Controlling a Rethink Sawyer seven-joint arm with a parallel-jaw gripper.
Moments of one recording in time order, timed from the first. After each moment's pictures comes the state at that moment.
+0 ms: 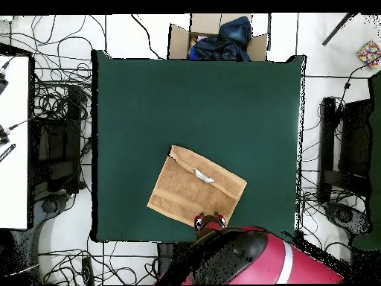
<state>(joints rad) -0.50 -0.39 -0.06 2.06 -0.66 -0.18 1.80</state>
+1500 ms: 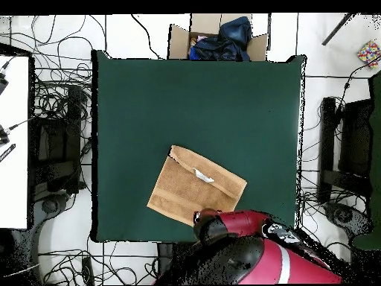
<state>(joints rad) -0.48 -0.42 0.01 2.00 -0.64 0.11 1.80</state>
